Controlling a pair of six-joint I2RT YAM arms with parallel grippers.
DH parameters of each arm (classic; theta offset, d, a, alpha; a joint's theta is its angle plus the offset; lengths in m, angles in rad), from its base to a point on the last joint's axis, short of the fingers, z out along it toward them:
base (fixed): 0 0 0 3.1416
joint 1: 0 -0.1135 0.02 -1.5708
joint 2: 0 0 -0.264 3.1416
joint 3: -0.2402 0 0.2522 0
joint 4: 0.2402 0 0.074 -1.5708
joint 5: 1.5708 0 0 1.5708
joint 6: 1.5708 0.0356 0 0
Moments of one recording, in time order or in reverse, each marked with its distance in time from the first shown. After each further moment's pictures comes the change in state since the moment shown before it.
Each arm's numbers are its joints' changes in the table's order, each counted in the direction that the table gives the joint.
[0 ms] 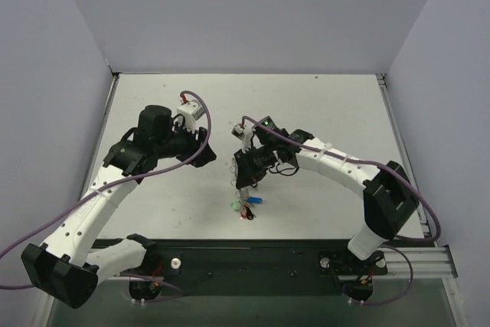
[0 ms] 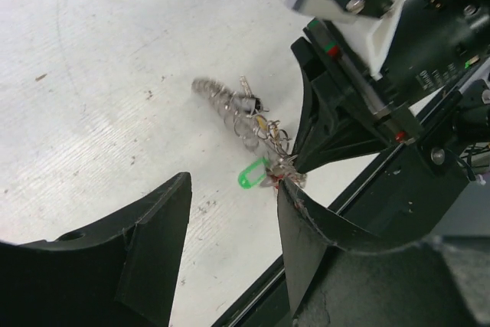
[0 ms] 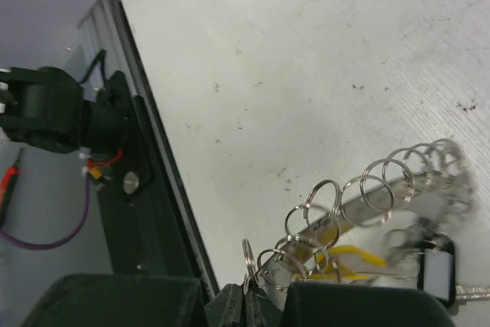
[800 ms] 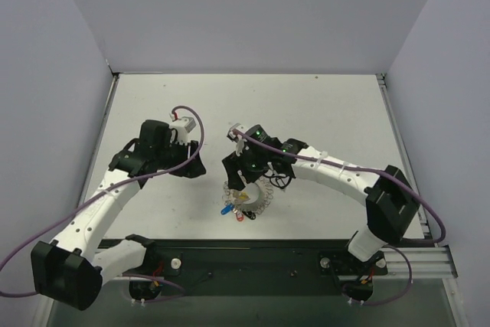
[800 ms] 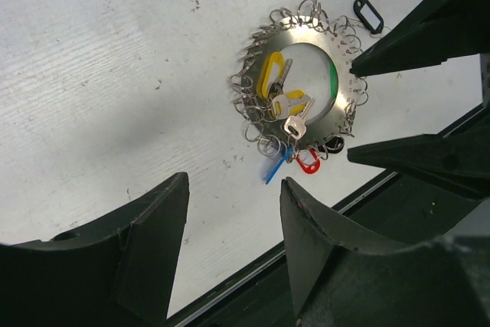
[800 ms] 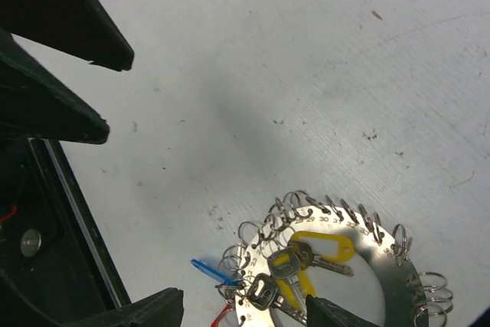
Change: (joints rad) left arm -0.116 0.029 0.208 0.018 -0.052 -0.059; right arm -0.130 0.009 0.016 -0.097 0.370 0.060
